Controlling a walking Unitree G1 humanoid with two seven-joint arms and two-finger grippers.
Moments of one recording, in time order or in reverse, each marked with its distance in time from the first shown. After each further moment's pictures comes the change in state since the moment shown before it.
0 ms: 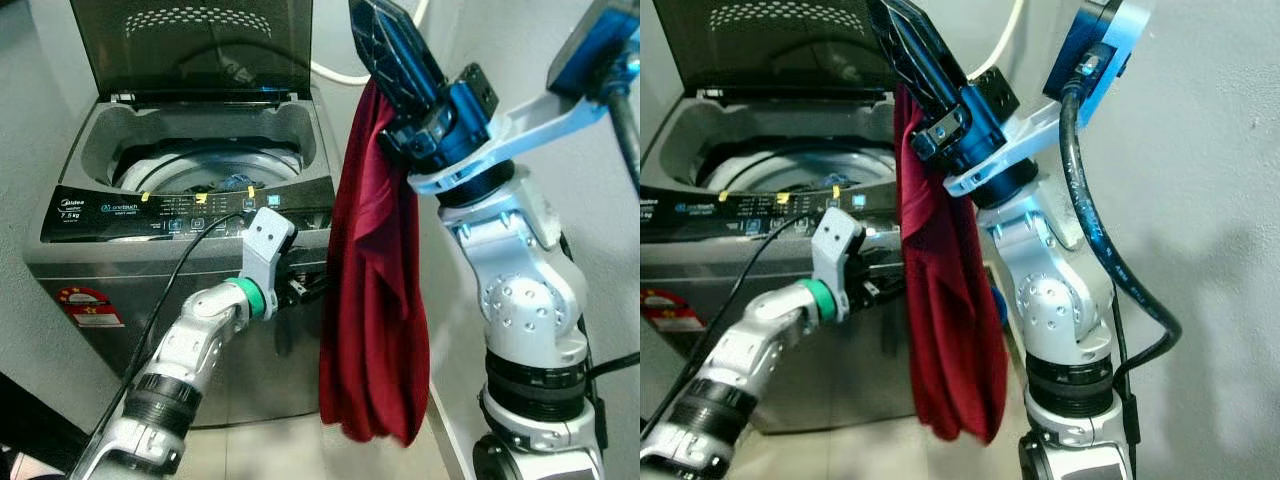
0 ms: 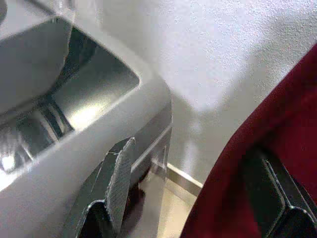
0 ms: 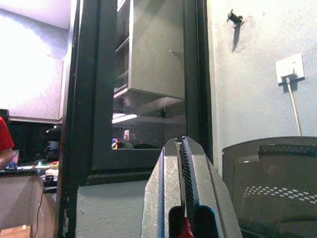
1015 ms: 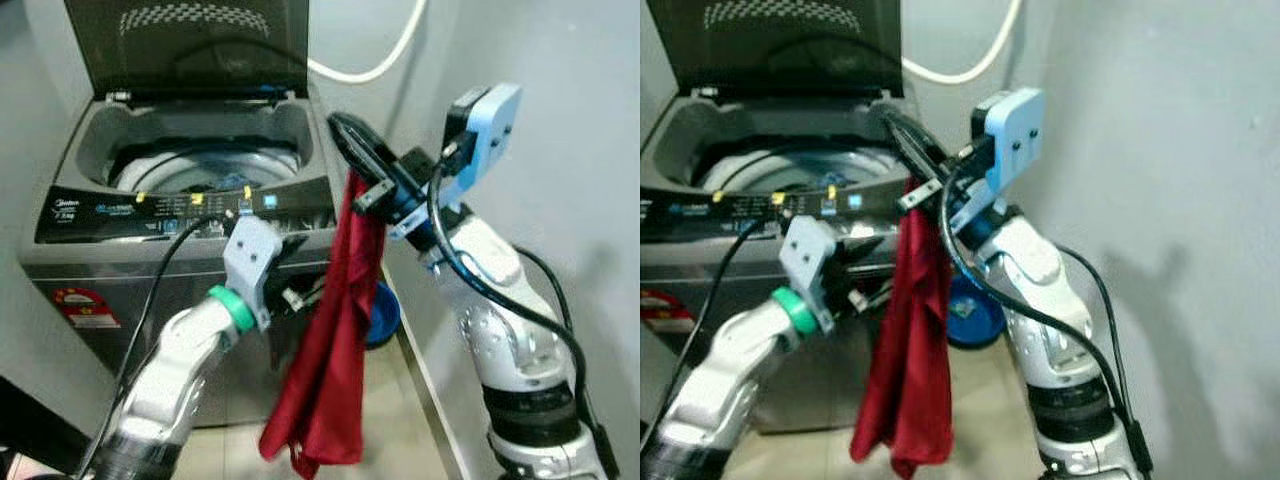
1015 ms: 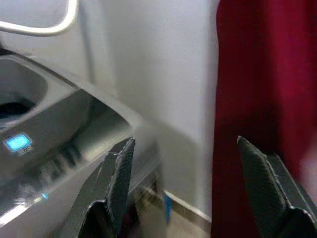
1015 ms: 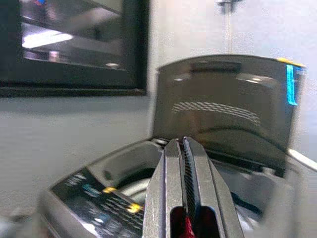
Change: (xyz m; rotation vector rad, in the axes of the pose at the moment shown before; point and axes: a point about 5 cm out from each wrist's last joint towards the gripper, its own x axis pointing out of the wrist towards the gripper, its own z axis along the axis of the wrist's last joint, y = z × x) left arm -0.076 -0.029 0.020 0.099 -0.173 0.032; right arm -0.040 -0.026 -0.054 -0.229 0.310 -0.261
